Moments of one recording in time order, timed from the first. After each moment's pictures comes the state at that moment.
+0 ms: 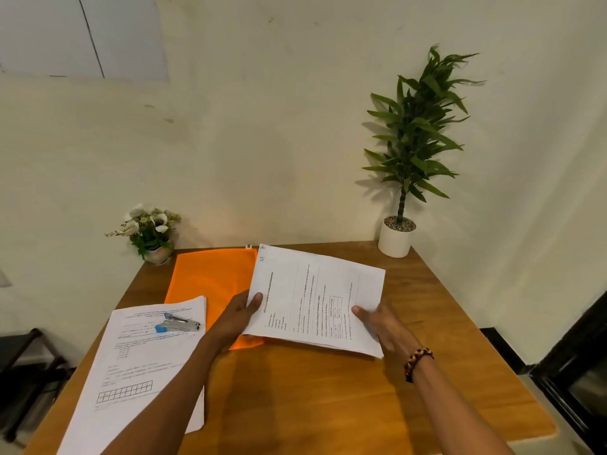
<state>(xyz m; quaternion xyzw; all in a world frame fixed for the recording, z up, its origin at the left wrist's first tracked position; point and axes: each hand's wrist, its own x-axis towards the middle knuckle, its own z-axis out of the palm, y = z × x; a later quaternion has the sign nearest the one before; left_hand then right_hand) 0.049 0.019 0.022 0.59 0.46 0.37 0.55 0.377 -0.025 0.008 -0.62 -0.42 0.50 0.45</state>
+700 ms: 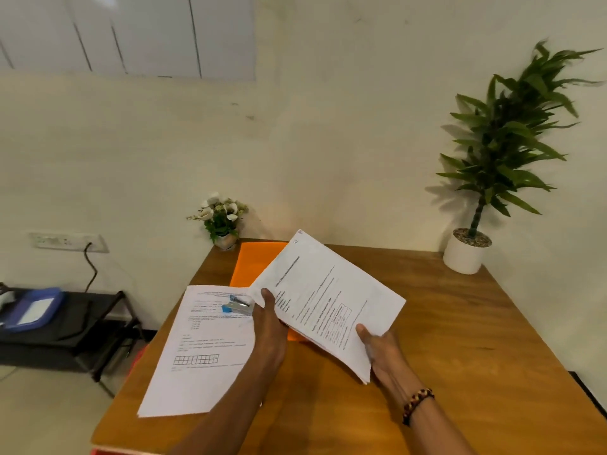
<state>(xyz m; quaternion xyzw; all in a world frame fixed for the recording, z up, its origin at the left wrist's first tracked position) 0.030 -0.019 0.003 0.22 0.46 0.66 0.55 0.254 -0.030 -0.029 -0.55 -0.33 0.56 0.53</state>
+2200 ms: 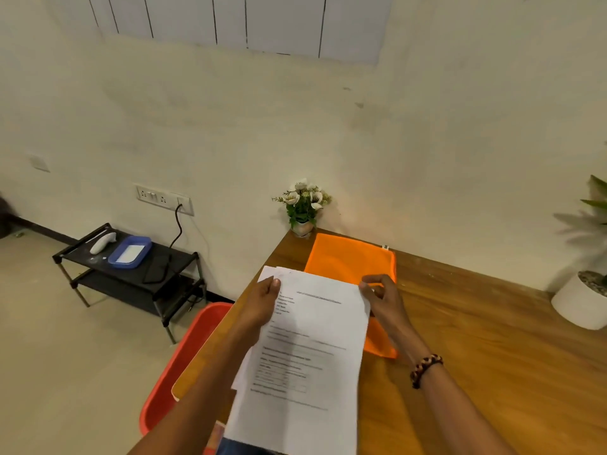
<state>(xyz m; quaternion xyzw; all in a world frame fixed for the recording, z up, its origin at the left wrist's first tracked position) -0.148 -0.033 0.032 0.39 0.65 0.48 0.45 0.103 0.044 0.029 -0.51 -0.60 0.45 0.41</state>
